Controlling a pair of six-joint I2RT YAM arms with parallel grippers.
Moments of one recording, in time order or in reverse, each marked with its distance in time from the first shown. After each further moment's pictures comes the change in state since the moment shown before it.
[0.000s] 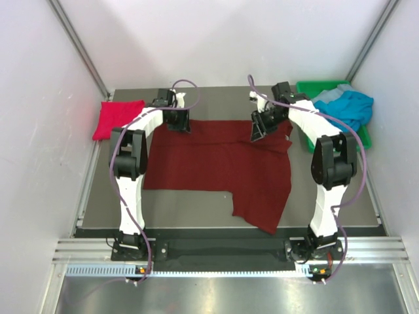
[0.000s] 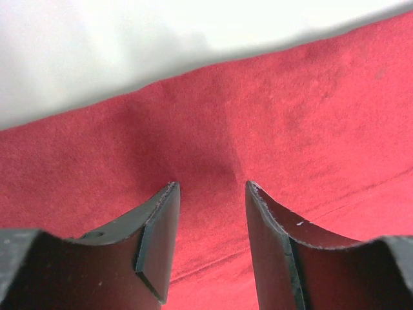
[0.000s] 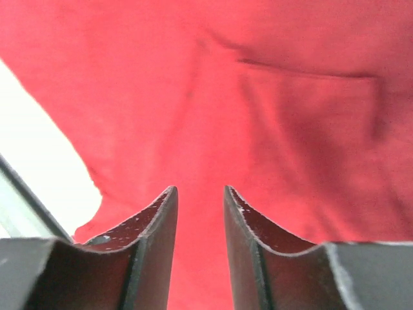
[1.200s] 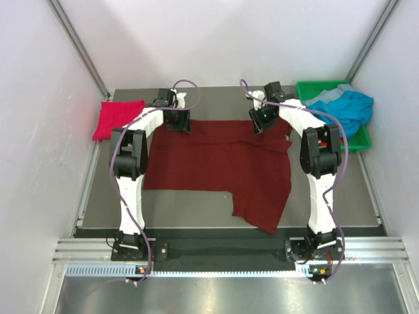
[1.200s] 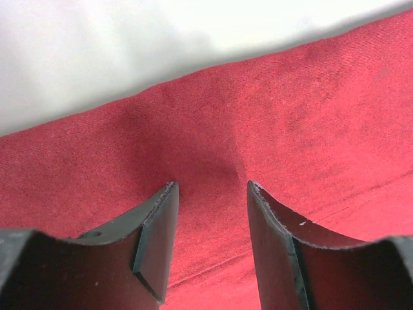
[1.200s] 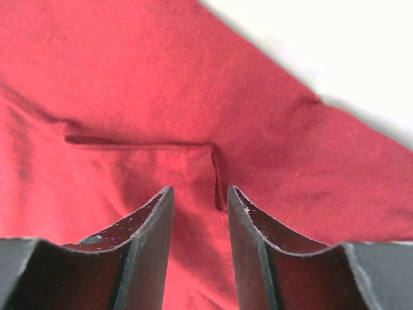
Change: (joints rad) left arm -0.002 0.006 0.003 0.005 -0.003 0.019; right arm 0.009 0.204 0.150 0.141 0.308 -0.050
